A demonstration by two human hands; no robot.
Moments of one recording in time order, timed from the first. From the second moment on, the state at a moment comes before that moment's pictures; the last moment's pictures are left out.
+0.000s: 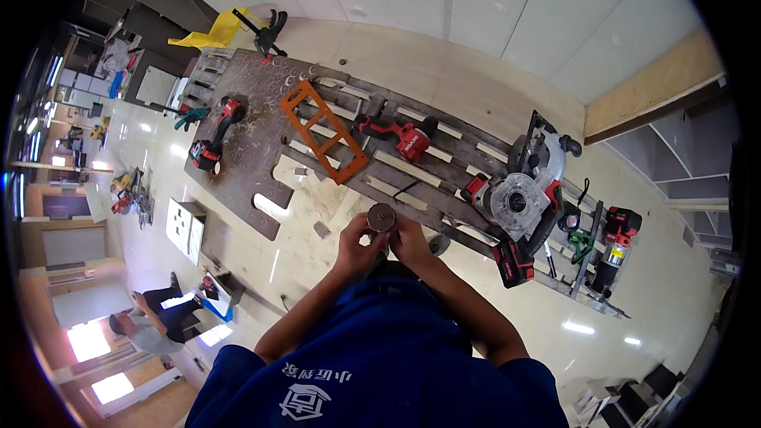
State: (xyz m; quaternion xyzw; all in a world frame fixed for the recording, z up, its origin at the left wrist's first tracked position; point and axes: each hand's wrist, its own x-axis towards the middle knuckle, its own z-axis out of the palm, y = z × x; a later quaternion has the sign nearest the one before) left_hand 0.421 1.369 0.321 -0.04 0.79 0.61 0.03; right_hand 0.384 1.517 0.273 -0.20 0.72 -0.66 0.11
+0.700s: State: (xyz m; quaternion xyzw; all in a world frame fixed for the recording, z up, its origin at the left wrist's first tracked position) left_hand 0.421 1.188 0.324 -0.04 0.77 0.63 -0.10; right_hand 0.386 1.350 0.283 -0.24 0.71 -0.63 0.18
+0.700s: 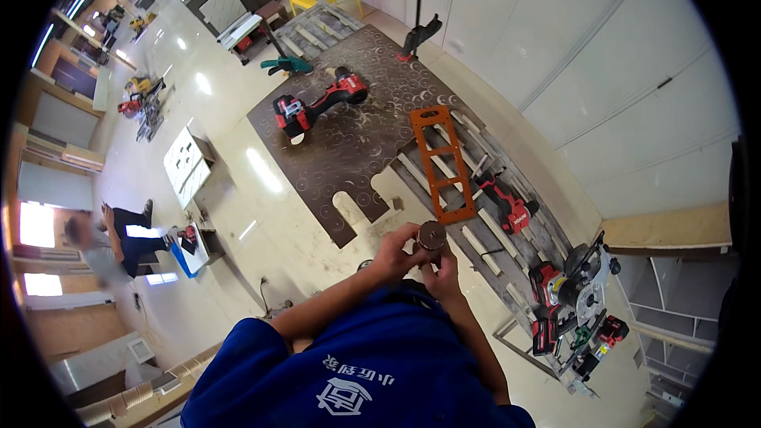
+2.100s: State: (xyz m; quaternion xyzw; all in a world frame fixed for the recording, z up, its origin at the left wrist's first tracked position) left_hand 0.549 1.142 0.409 -0.33 0.61 0.61 -0.38; right_hand 0.336 1.339 0.241 -0.01 0.50 -0.68 0.54
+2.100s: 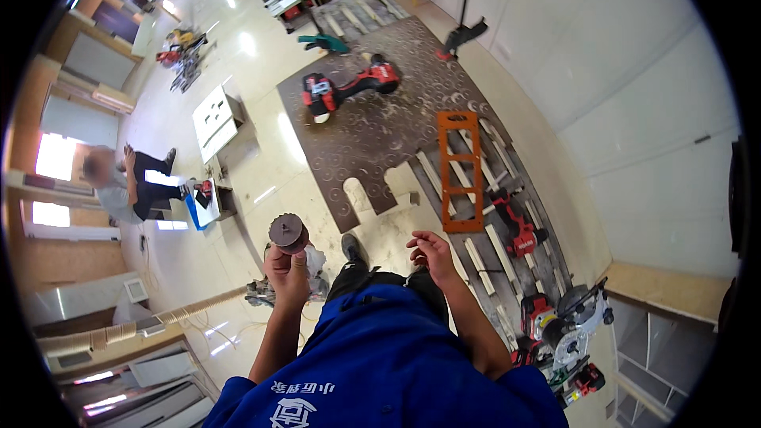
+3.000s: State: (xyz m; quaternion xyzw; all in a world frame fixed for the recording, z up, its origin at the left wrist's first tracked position) left_hand 0.767 0.904 0.390 -0.37 0.60 0.53 -0.47; right_hand 0.224 0.923 0.214 0.17 0.39 -0.83 0.37
